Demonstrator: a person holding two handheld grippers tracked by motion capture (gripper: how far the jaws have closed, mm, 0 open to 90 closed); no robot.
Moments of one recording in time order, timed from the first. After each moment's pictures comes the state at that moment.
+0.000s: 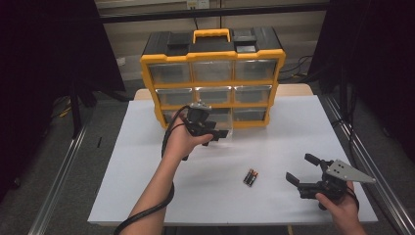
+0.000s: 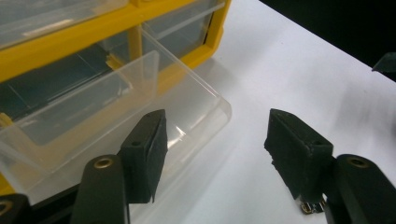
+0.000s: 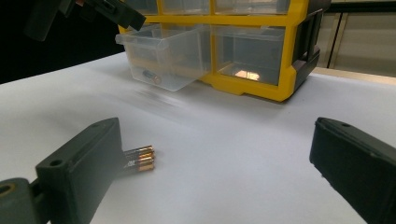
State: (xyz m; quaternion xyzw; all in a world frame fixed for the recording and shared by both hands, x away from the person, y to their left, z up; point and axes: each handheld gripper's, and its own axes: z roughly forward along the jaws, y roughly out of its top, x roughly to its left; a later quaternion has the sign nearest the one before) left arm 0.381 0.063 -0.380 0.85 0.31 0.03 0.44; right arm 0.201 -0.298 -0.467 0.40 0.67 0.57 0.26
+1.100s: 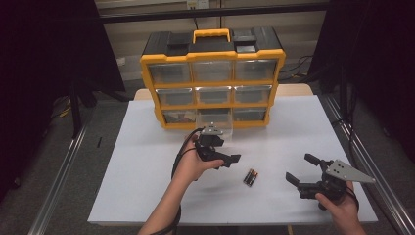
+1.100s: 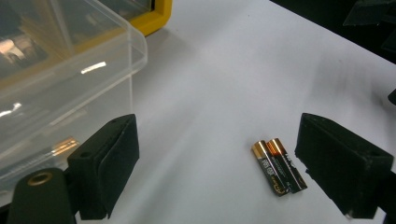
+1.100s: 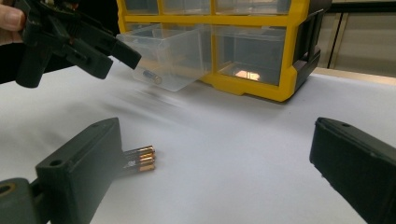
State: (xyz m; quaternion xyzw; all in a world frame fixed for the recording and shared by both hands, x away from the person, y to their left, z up) left arm 0.340 0.041 -0.431 0.85 0.27 0.01 0.45; right arm 0.202 -0.298 -0.466 0.40 0.67 0.57 0.27
